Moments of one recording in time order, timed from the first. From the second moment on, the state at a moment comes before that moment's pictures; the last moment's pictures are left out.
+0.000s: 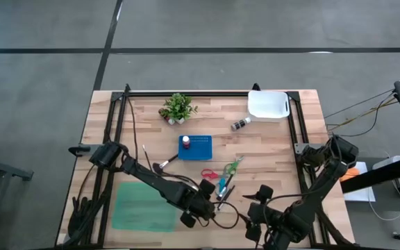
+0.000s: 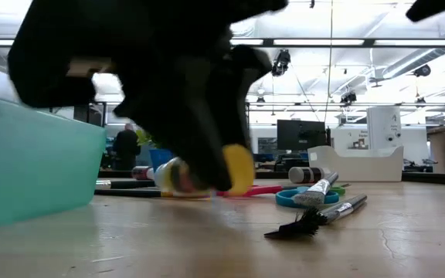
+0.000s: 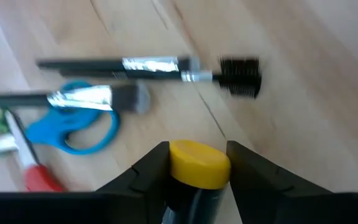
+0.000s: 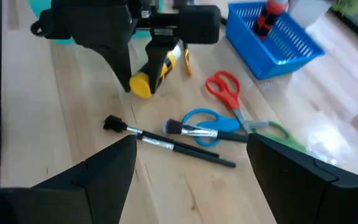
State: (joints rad) left arm -0.46 2.14 1.56 -0.55 -0.19 0.19; right arm 0.94 1.81 1.36 -0.92 0.90 1.17
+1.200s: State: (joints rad) left arm -0.49 1.74 1.08 1.13 0.35 0.45; right arm 1.01 1.87 1.36 -0.64 1.57 0.44
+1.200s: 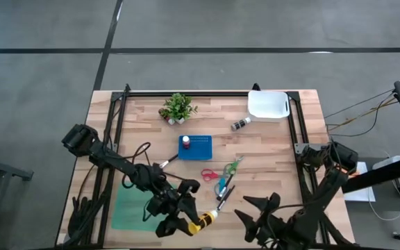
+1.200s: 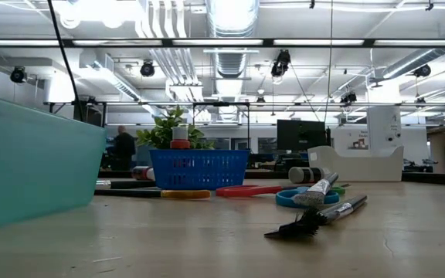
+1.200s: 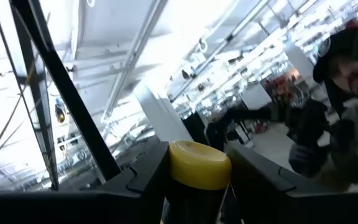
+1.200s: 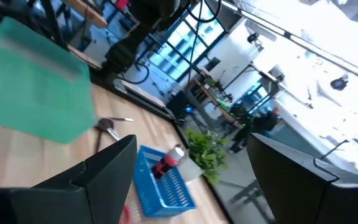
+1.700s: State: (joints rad) left arm -0.48 1.74 1.08 1.24 0.33 0.36; right arm 0.99 1.87 1.49 -0.41 1.57 -0.34
